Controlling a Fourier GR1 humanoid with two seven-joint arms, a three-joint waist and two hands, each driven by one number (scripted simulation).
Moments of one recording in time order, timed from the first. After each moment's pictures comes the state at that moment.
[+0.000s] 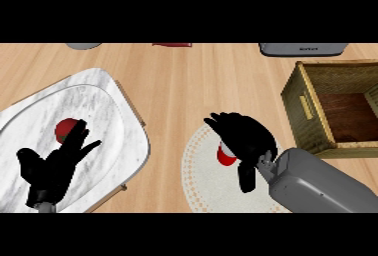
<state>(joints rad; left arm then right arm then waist) 0.07 0.33 -0.11 -1.57 0.23 0.14 0.20 -0.68 -0.49 0.84 -1.56 0.29 0.36 0.68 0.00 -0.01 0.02</state>
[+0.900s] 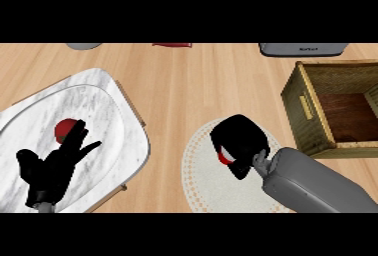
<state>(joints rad) 0.07 0.33 -0.10 -1.56 0.22 0.12 0.18 -0.69 -0.46 0.89 -1.47 0.48 0.31 0.51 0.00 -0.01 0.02</state>
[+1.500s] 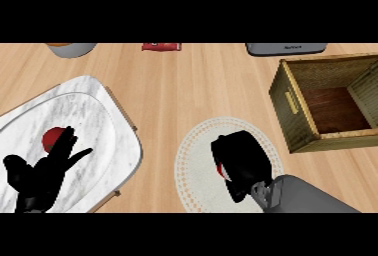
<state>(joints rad) 0.13 0.34 -0.06 -1.57 0.24 0.14 0.19 -0.56 -0.44 0.89 -1.66 0.58 0.24 0.78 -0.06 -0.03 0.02</state>
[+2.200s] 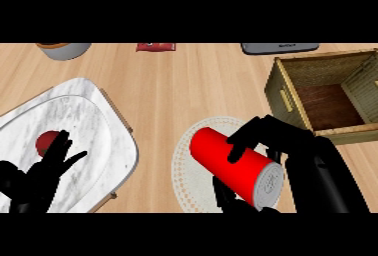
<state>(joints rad) 0.16 0.35 -0.04 -1.61 0.25 0.14 0.19 -0.50 -0.27 0.53 -2.25 0.62 -0.01 1.05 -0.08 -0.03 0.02</state>
